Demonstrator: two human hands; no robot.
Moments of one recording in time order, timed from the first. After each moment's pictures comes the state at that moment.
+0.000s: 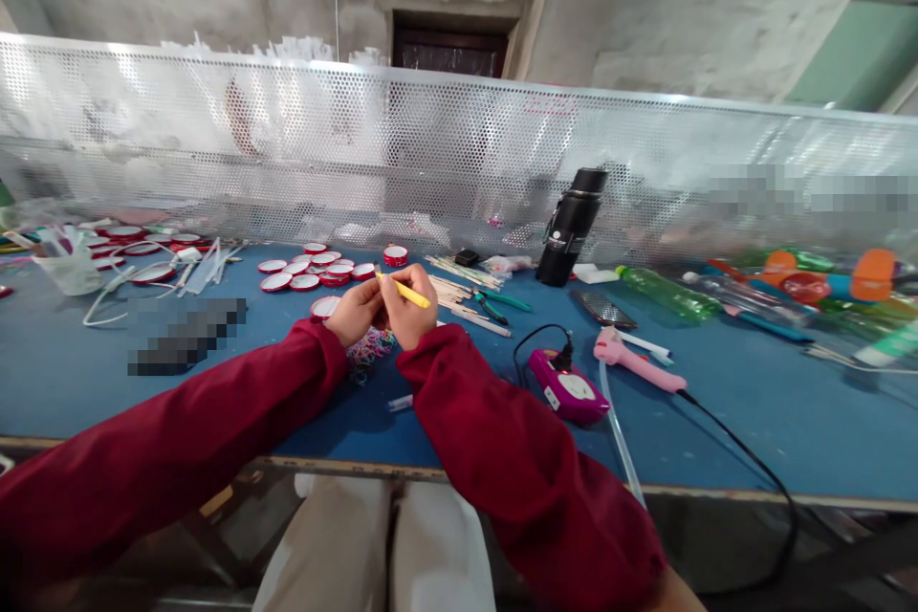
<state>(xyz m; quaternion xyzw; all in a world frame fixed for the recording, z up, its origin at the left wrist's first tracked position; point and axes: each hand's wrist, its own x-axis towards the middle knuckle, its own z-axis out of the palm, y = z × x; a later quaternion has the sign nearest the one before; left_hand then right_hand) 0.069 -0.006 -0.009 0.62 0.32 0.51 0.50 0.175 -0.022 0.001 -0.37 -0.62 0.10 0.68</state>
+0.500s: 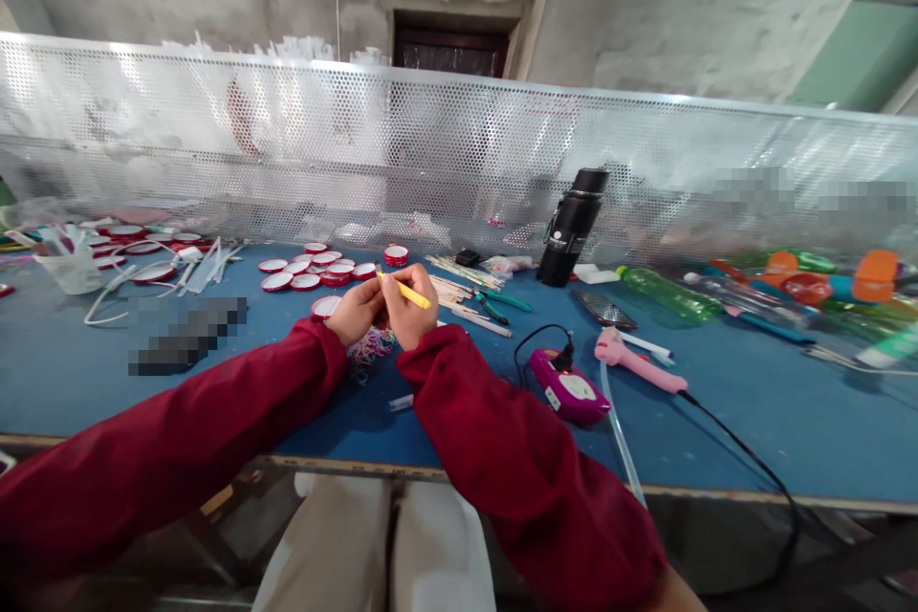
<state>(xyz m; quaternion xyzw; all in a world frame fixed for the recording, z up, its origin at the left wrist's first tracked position) 0.069 -0.007 -0.008 0.62 0.31 0.51 0.51 0.175 -0.018 -0.001 -0.36 -0.62 0.11 0.69</state>
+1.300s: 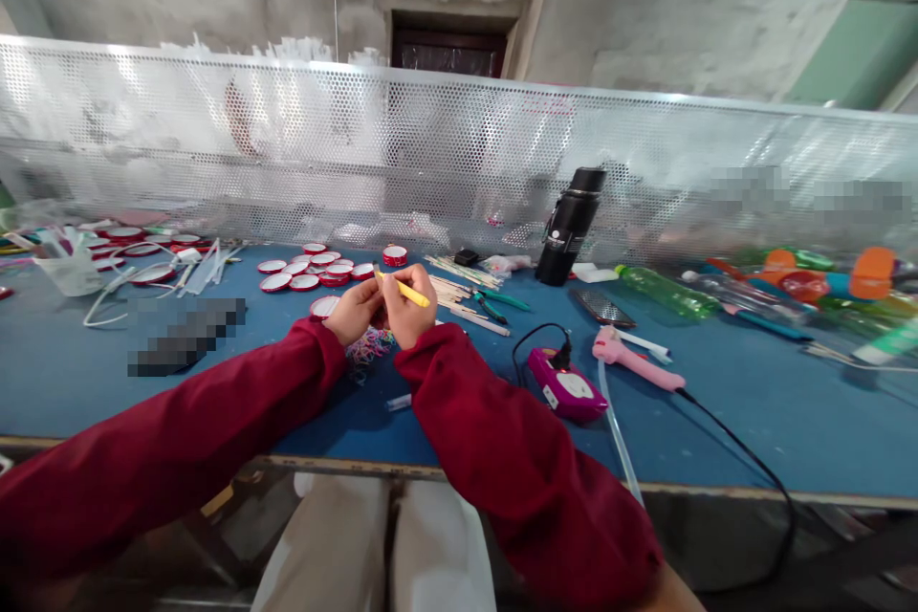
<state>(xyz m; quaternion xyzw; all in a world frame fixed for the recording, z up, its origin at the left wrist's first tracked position) 0.070 -0.012 -0.002 0.60 0.33 0.51 0.52 0.173 -0.017 -0.001 -0.38 -0.60 0.10 0.70</state>
